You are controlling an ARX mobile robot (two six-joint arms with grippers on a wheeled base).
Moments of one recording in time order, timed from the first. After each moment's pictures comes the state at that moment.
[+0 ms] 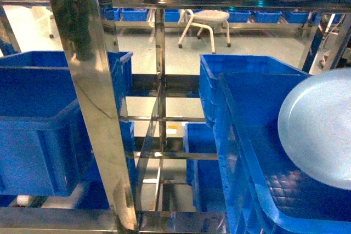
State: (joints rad) left arm 0.00 0.01 0.01 0.00 0.00 0.00; right arm -0.24 1.91 0.50 1.29 -0.35 -0.23
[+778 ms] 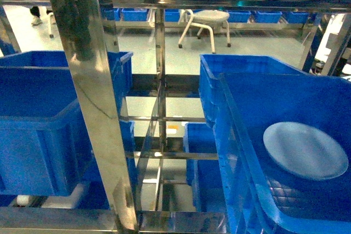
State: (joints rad) left arm 0.00 0.01 0.01 0.00 0.00 0.00; right arm -0.12 1.30 0.13 1.17 -0.27 -0.13
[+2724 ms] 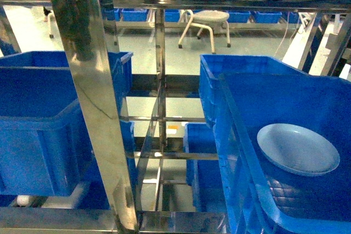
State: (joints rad) left arm 0.00 0.01 0.01 0.00 0.00 0.00; right arm 0.00 0.00 0.01 -0.01 0.00 -0.01
